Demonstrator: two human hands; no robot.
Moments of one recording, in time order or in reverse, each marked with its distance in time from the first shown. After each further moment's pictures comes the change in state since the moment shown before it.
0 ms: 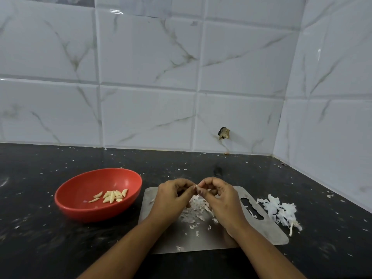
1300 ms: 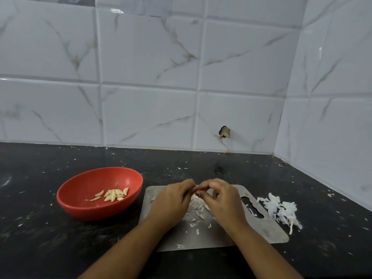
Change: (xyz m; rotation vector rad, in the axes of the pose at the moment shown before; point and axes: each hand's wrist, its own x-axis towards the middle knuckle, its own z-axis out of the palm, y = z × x) left_hand -0.001 -0.005 -0.002 0.489 -0.079 0.169; right_hand -0.002 0.002 -0.001 -0.421 0.036 -0.130
